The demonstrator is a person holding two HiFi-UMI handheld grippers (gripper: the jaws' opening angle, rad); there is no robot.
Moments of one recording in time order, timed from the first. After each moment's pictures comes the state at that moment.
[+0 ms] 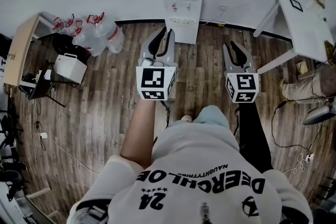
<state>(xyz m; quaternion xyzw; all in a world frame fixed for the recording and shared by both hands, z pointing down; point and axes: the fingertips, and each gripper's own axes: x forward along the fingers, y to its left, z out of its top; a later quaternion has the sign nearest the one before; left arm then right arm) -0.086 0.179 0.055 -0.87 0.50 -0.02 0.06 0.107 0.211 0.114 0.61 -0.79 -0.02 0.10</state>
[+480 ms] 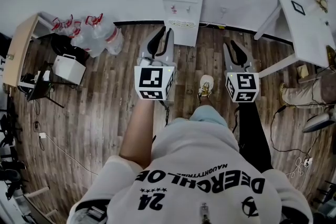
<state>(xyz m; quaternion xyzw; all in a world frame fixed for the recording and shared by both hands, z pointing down) -0.076 0.146 0.062 -0.87 0.50 -0.01 0.05 0.119 0.175 0.121 0.61 -0.79 -0.02 0.09</state>
